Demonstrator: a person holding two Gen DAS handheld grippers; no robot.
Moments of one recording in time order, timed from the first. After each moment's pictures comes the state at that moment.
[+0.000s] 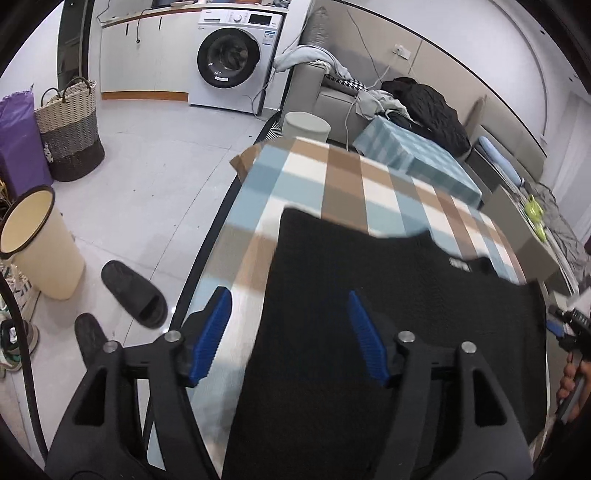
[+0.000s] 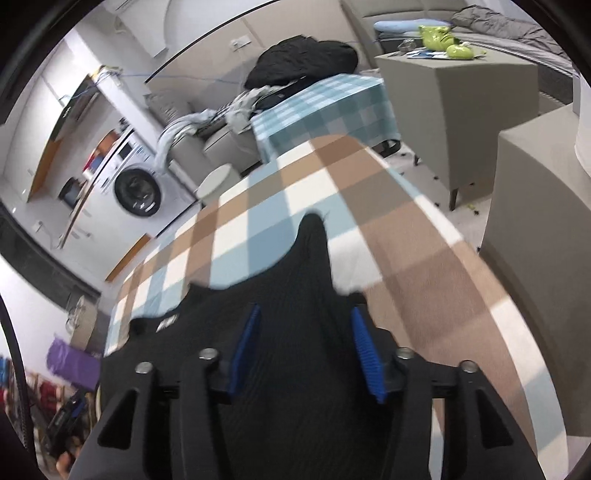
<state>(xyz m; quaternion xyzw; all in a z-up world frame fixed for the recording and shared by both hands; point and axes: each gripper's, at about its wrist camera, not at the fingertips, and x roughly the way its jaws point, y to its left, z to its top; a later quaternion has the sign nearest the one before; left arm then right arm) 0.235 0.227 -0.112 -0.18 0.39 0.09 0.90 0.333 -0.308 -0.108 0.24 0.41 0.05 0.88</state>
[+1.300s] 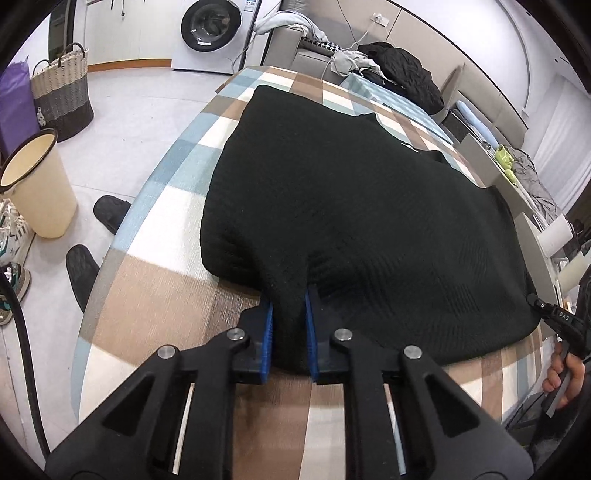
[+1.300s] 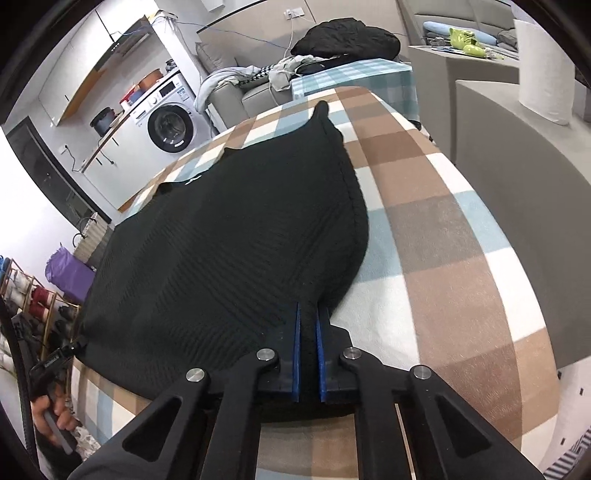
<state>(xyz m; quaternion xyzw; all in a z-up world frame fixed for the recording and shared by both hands) 0.066 0.148 -0.144 -0.19 0.44 0.03 0.88 0.153 -0.305 -0.143 0.15 0.44 0.10 0.88</state>
